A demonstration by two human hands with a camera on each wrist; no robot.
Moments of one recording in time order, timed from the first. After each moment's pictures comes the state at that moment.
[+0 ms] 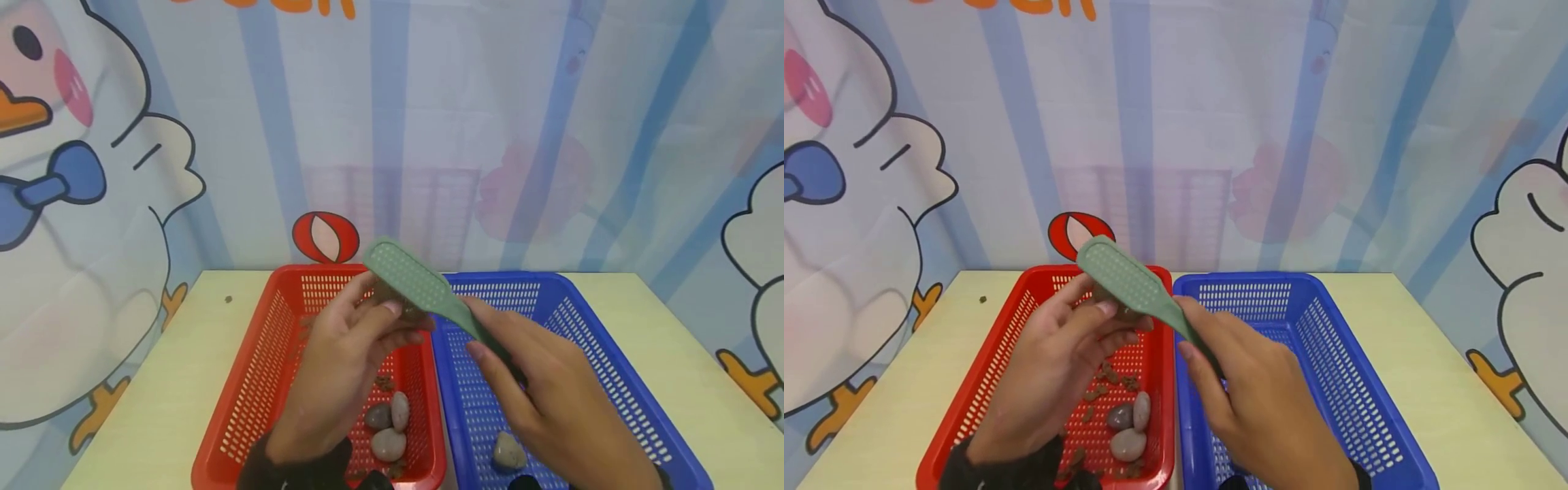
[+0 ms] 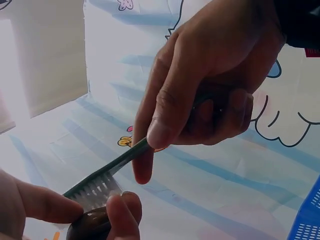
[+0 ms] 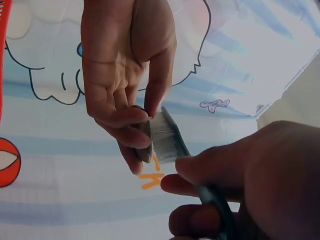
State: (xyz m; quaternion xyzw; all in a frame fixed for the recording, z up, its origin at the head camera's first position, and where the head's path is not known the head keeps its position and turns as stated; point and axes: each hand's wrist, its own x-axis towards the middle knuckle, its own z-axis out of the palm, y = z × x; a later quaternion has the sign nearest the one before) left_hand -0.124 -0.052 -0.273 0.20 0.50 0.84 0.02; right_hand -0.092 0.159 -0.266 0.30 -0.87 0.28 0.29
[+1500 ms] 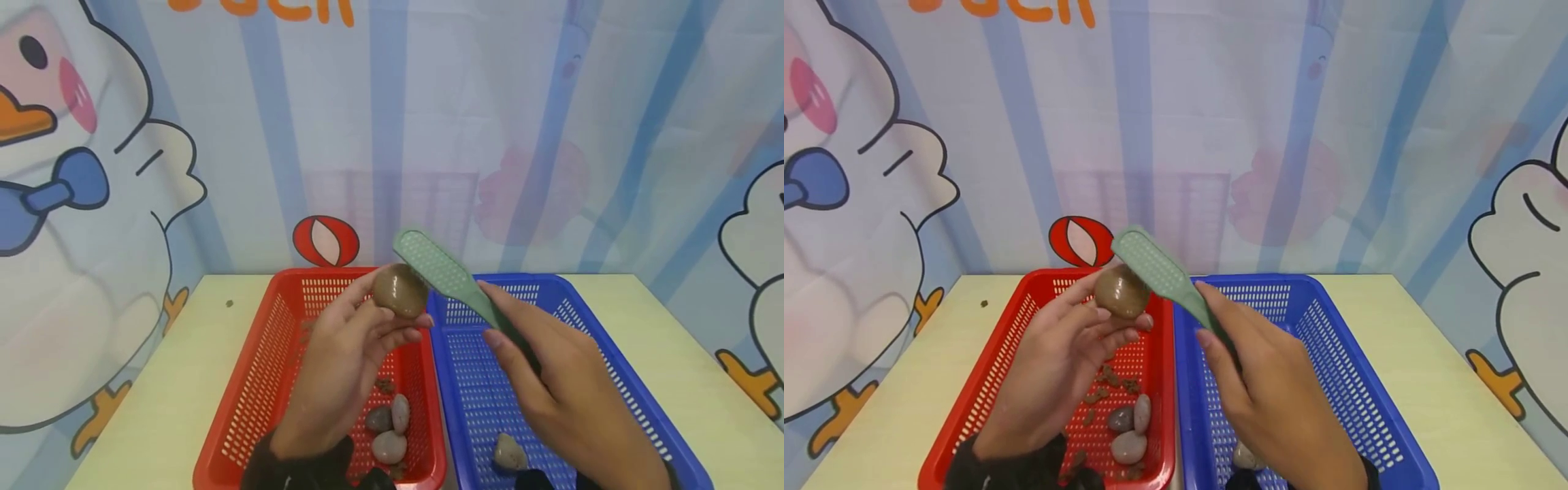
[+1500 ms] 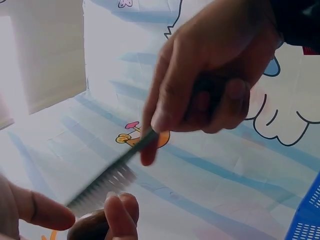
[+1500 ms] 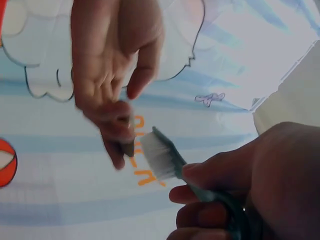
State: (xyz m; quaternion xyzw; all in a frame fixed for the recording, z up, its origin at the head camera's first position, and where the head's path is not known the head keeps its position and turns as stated) left_hand -0.127 -0.051 -0.274 0.20 0.50 0.84 0.02; right_hand -0.093 0.164 -0.264 0.28 -0.86 0.30 0.29
